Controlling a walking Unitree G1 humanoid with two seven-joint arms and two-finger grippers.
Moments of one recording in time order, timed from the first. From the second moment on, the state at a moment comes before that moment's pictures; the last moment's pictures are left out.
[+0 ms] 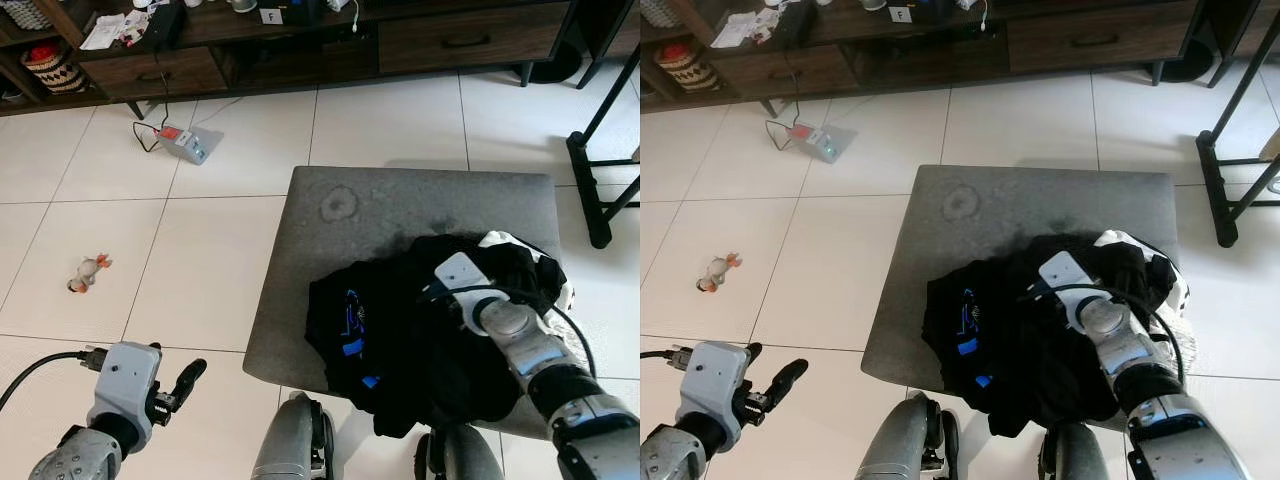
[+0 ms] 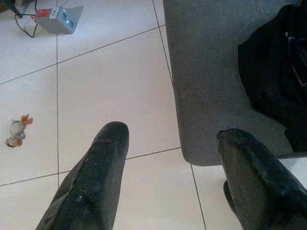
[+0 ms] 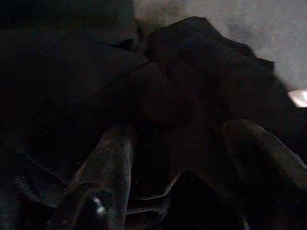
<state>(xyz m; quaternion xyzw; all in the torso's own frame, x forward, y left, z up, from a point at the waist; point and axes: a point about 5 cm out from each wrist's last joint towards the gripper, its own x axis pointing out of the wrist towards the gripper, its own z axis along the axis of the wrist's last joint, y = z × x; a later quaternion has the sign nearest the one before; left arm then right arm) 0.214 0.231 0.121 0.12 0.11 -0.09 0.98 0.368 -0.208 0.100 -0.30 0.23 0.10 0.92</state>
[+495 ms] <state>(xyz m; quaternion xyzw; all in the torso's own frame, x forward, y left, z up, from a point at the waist) 0.213 0.232 0.120 0.12 0.11 -0.08 0.98 0.365 -0.210 0.096 -0.31 0.24 0.09 0.92</state>
